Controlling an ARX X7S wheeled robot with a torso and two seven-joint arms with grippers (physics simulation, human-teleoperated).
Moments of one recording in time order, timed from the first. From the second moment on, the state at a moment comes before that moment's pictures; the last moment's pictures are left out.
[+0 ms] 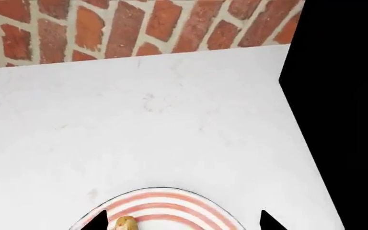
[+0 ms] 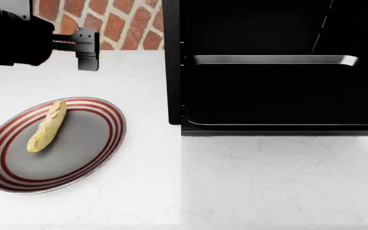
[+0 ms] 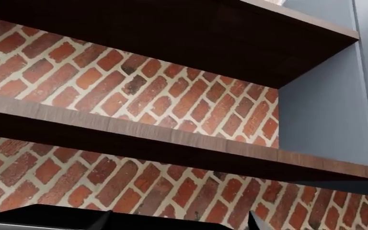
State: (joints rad) left arm -1.70 -0.54 0.49 -0.50 -1.75 -1.54 -1.06; right arm 1.66 1.34 -0.07 -1.03 2.34 0.80 1.49
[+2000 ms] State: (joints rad) left arm -2.06 -0.38 1.88 -1.09 -1.85 -1.46 -0.17; right arm 1.35 1.23 0.19 -1.04 2.34 0.92 1.54
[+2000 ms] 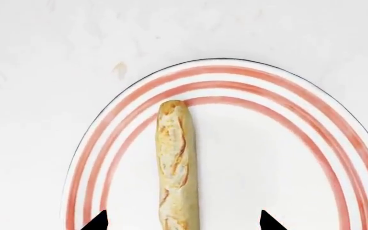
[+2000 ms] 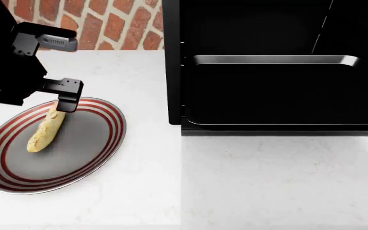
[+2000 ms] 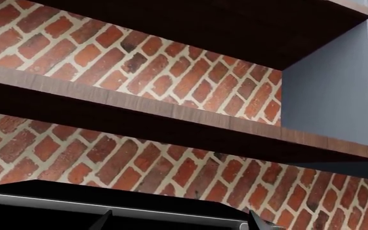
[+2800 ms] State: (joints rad) left arm -1.95 -0.38 1.91 -1.12 -1.81 -1.39 -0.10; right arm 1.35 1.20 0.11 -1.04 2.29 0.93 1.54
